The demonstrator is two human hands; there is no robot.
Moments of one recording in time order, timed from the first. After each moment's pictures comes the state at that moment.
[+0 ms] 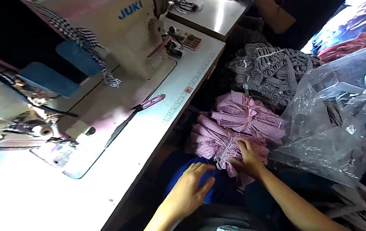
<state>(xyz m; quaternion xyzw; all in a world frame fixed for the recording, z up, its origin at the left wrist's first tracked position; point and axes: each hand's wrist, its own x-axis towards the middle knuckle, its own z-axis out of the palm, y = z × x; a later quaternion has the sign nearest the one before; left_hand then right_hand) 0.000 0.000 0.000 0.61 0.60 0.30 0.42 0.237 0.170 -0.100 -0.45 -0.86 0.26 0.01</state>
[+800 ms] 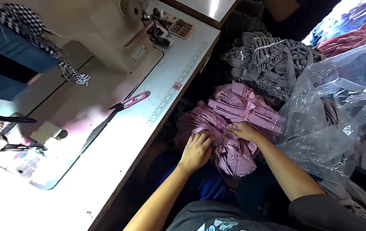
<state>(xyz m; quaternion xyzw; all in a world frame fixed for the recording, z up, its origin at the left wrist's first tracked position) 0.010 0.107 -0.118 0.72 0.64 0.25 0.13 0.223 0.308 -0.145 -0.39 -0.80 0.45 -0.06</state>
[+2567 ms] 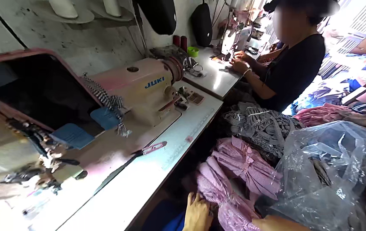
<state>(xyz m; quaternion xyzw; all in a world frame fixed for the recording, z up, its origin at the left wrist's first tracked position) 0.038 0.091 -0.103 0.61 0.75 0.10 0.25 0.245 0.203 0.059 -0.30 -0.81 0.38 -0.34</state>
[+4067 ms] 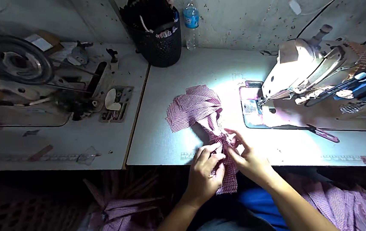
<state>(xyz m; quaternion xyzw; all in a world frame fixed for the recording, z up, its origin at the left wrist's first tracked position) -0.063 -0.223 -0.010 0.19 0.83 0.48 -0.22 -0.093 -0.055 0.029 0.14 -0.88 0.46 0.06</state>
